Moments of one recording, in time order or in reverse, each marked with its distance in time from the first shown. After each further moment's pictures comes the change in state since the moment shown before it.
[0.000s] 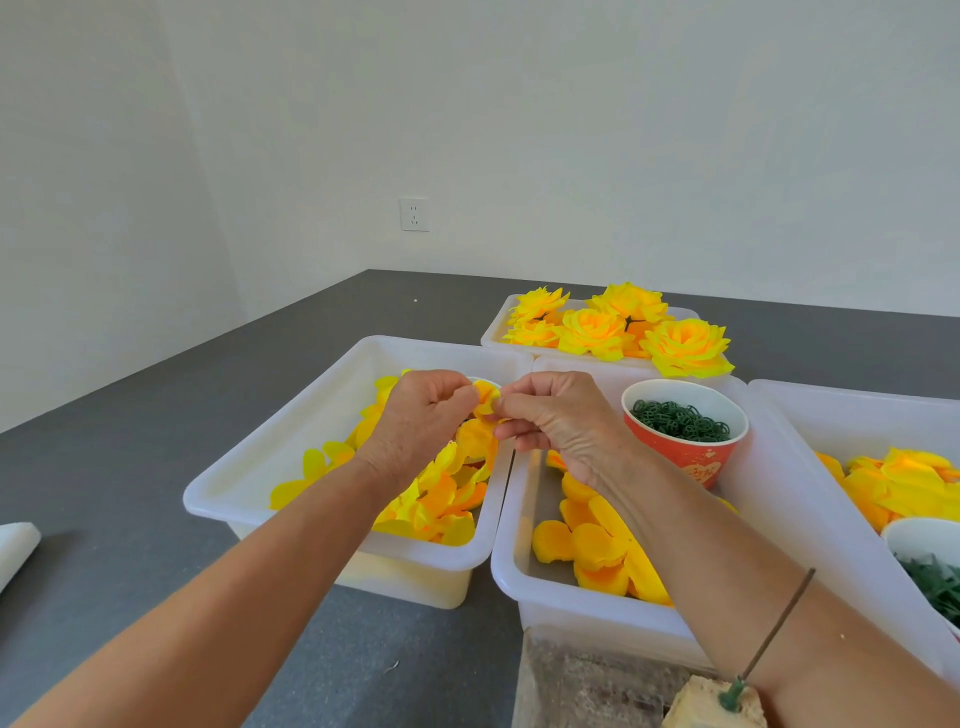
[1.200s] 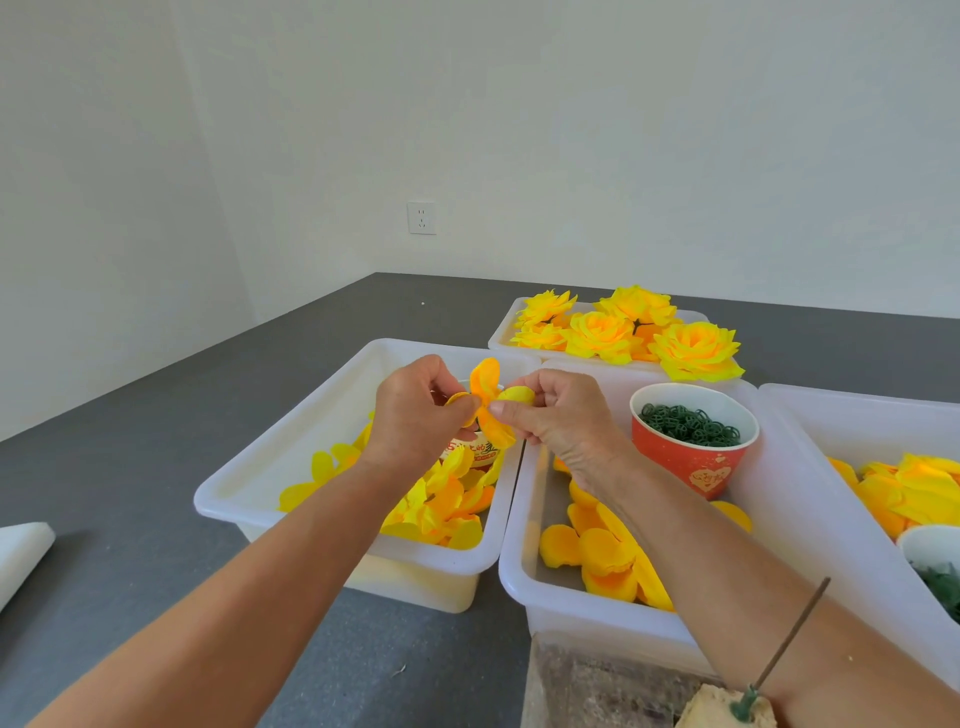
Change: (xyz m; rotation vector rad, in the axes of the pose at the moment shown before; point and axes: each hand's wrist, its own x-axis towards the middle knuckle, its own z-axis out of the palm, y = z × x) left_hand 0.003 -0.005 -0.002 -0.013 0.185 -0.089; right_hand 0.005 0.009 0.003 -0.206 0.102 -0.165
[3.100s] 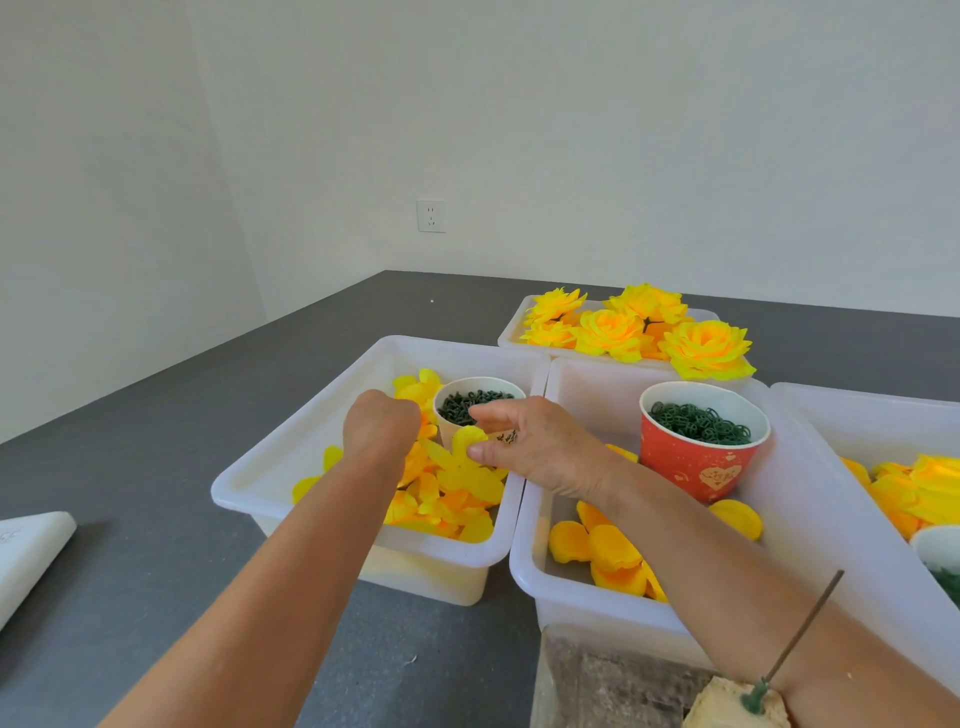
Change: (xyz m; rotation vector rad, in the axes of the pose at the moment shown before) left_hand 0.014 -0.015 -0.020 0.200 0.176 -0.504; right_hand -0.003 0.002 0.013 -0.482 -0.391 -0.120
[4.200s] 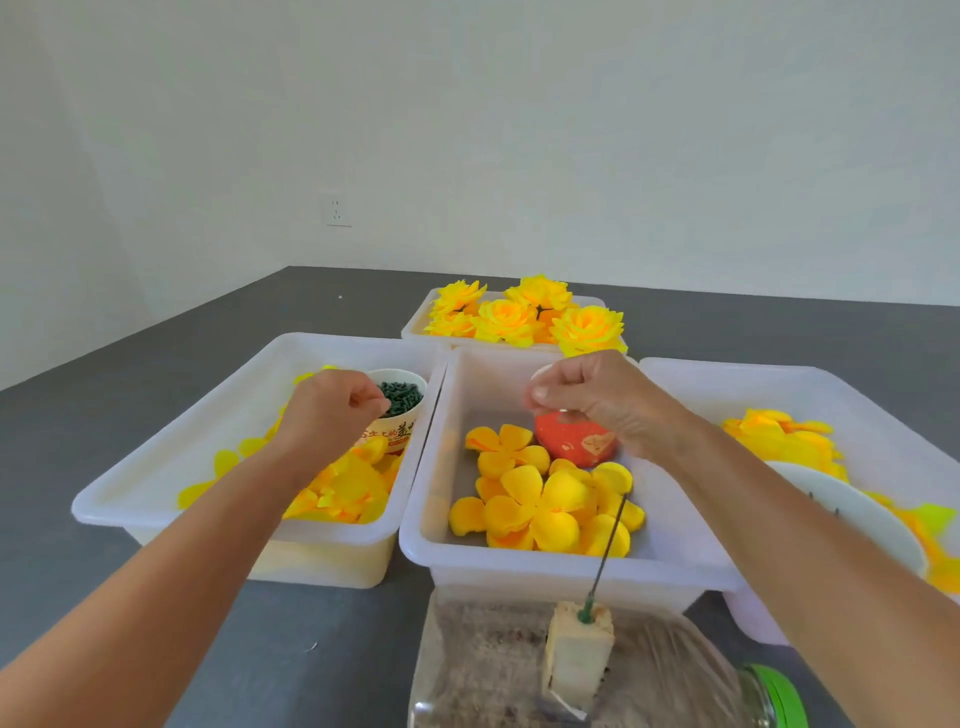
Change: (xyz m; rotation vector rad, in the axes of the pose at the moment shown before) left_hand -0.019 0.008 0.017 0.335 -0.182 0.643; right_hand -0.074 0.047 -0.099 0.327 0.307 0.253
